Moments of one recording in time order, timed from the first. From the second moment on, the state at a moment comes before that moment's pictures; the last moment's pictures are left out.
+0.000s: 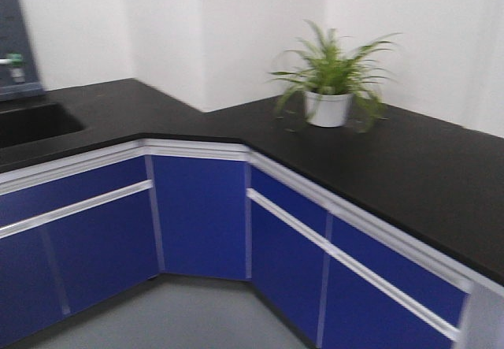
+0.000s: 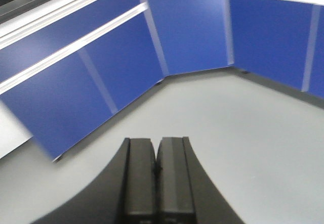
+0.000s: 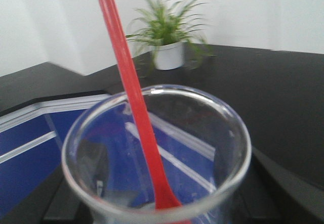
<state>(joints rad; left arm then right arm) -0.02 -0.02 0.03 0.07 0.43 0.17 0.08 0.67 -0.60 -0.72 0.13 0.89</state>
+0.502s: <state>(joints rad) -0.02 -0.02 0.03 0.07 0.43 0.17 0.08 0.67 -0.60 -0.72 0.13 0.89</state>
